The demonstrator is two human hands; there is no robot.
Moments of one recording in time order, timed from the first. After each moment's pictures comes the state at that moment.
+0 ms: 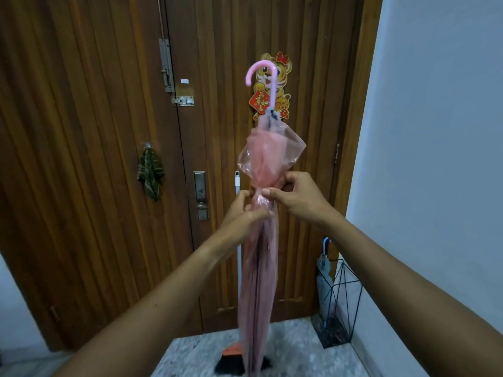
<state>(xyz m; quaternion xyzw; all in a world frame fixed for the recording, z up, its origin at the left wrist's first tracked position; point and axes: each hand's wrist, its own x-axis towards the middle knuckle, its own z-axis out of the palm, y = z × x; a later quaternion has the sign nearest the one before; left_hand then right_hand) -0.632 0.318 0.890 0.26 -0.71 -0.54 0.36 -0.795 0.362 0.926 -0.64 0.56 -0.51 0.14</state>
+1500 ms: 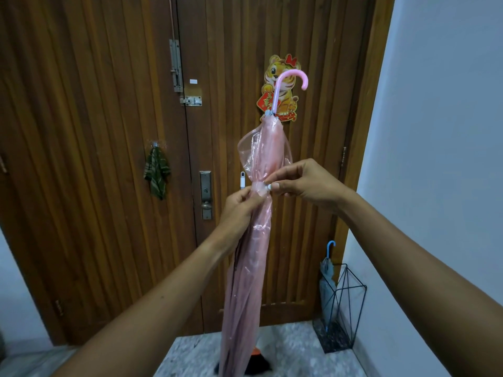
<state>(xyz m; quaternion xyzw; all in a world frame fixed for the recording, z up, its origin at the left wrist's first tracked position) -0.627 0.311 0.895 0.20 -0.67 -0.55 0.46 -0.805 0.360 0.965 -0.68 0.52 -0.45 0.25</state>
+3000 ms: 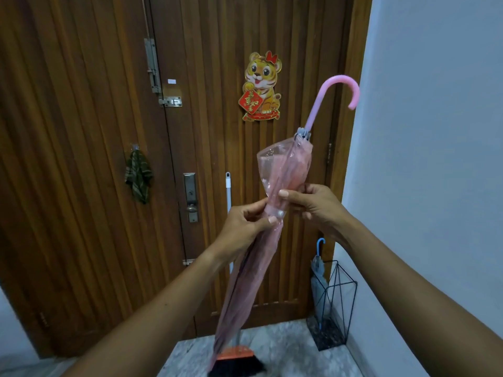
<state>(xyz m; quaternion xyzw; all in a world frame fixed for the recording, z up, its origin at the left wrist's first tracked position) -0.679 0.312 0.872 0.17 -0.72 -0.55 0.39 -0.869 0.376 0.909 -0.51 0.52 -0.59 0.35</state>
